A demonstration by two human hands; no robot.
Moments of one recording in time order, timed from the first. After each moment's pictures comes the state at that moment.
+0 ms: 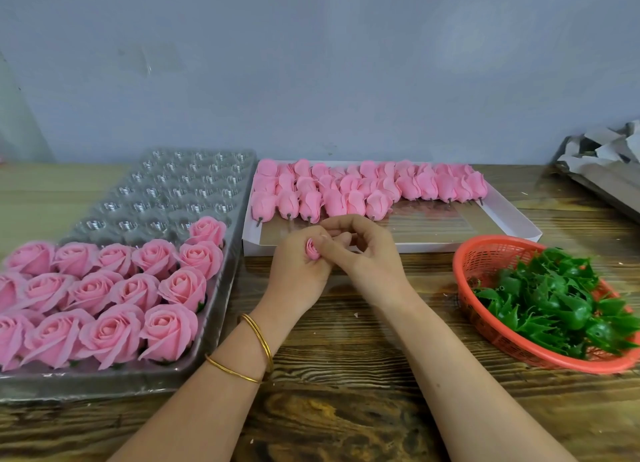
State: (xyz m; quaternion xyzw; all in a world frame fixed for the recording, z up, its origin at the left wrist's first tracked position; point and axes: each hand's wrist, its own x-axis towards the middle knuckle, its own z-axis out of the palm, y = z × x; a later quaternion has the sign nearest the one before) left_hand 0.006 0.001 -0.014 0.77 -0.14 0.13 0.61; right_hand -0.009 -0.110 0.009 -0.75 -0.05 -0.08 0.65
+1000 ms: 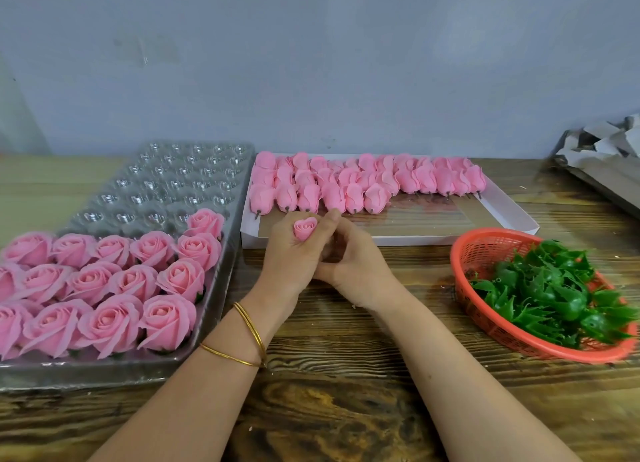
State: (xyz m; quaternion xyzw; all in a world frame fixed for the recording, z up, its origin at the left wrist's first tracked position) left_hand 0.002 -0.002 -0.006 0.67 -0.07 0.10 0.73; right_hand -0.009 -0.103 0.001 -0.77 -0.12 -0.01 0.63
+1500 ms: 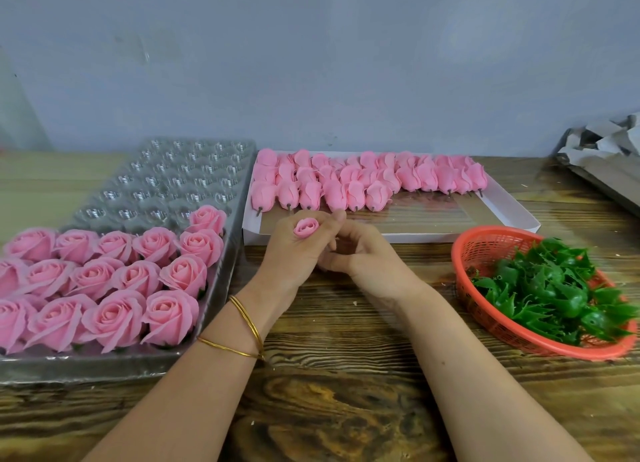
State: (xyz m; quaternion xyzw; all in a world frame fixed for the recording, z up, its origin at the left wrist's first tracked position) left_hand 0.003 0.003 -0.005 0.67 -0.13 0.07 0.73; right_hand -0.006 -0.115 0.001 -0.73 -0.15 0.06 0.67
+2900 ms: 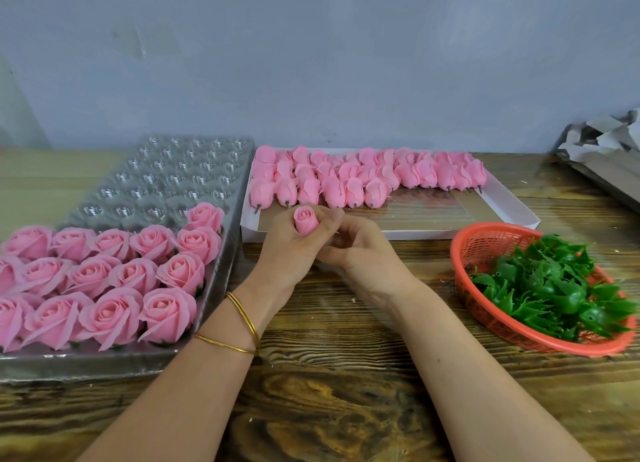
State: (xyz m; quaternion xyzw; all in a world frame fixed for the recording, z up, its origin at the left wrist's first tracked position) left_hand 0.004 0.007 -0.006 0.67 -0.12 0.05 0.74; right_hand -0.006 -0.111 -0.002 -0.68 -0.13 0.06 0.72
